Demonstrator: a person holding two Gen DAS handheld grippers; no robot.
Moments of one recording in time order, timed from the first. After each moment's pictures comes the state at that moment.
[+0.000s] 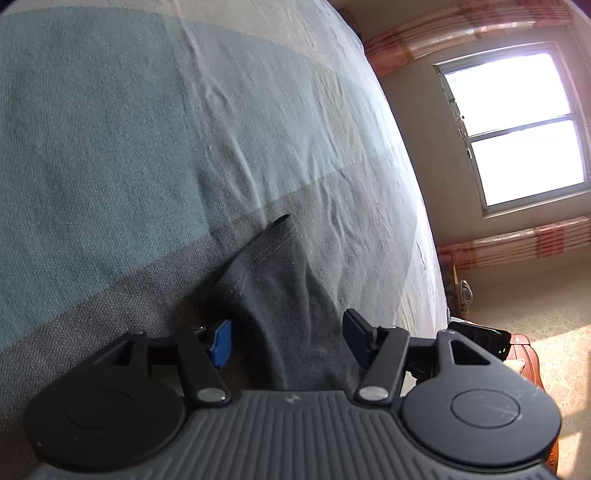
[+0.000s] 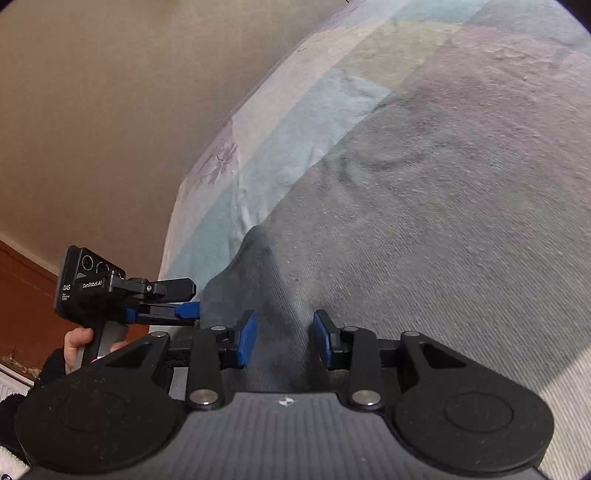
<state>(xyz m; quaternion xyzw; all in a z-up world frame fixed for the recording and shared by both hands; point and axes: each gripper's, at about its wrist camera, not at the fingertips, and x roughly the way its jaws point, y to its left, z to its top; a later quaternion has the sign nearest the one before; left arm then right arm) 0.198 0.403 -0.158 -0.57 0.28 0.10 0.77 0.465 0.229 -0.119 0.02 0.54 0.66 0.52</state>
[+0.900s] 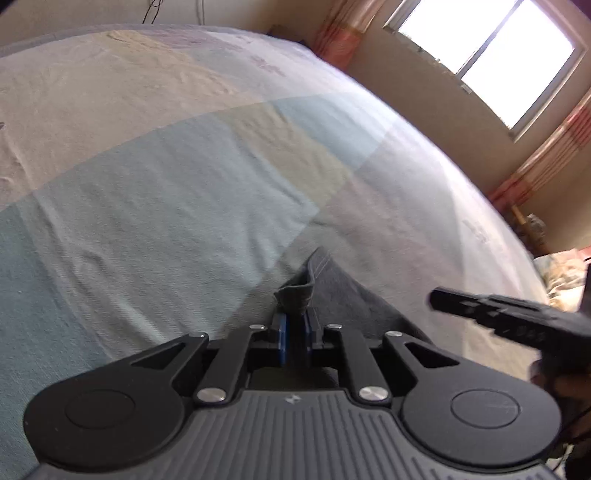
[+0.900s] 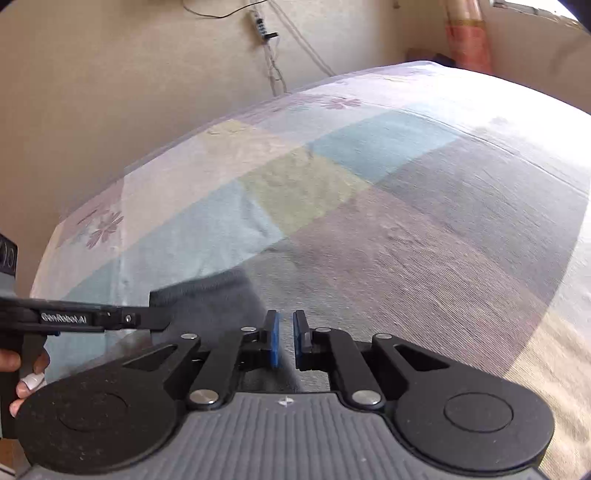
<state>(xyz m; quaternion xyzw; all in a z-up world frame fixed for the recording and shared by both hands) 0.302 0.396 -0.111 -0.32 0.36 0.18 0.86 0.491 0.232 -0.056 -0.08 0.39 0.53 0.75</state>
